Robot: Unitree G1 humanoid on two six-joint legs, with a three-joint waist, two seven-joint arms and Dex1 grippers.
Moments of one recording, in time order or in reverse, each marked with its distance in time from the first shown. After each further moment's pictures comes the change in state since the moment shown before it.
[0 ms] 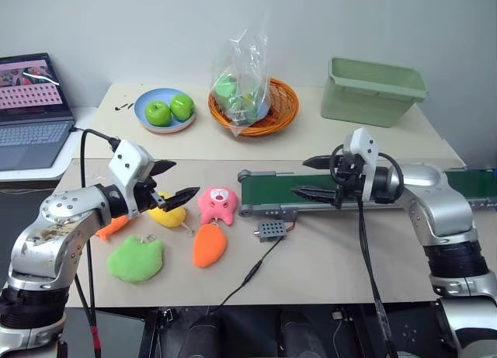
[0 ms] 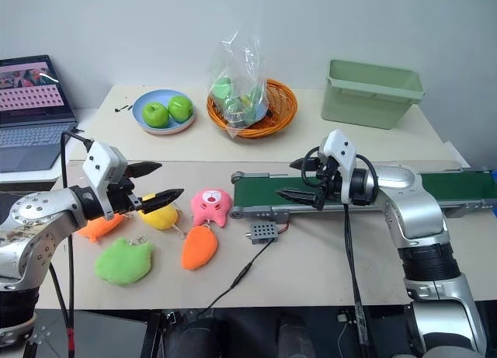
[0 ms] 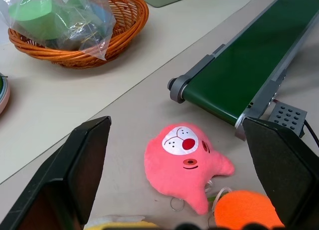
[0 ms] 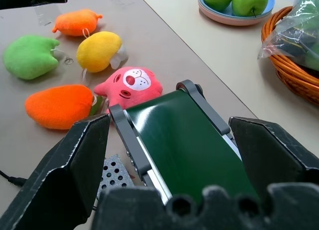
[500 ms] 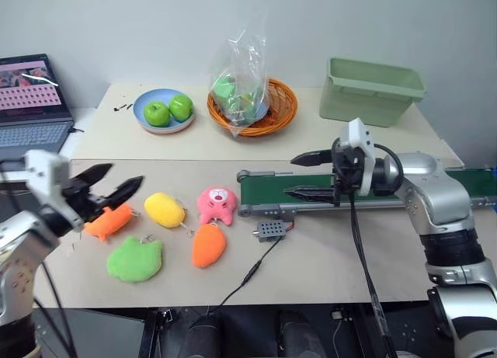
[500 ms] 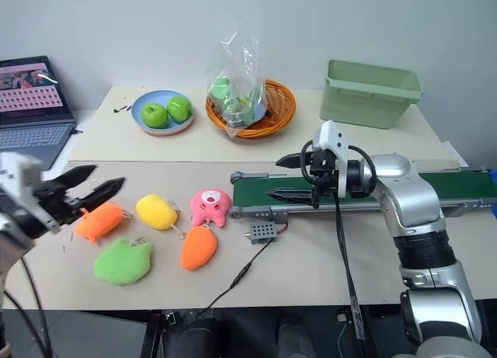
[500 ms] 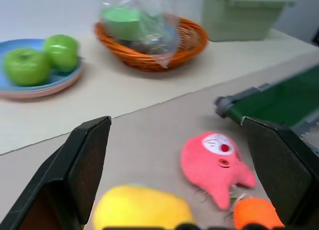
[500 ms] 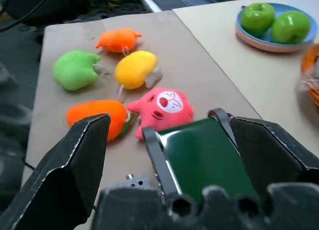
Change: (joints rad) left arm 0.250 -0.092 0.481 0.062 -0.178 0.051 0.119; right arm -0.116 0.013 0.047 0.060 0.046 -0.008 0.167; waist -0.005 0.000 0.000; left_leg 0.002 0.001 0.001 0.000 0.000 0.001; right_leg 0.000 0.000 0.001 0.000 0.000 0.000
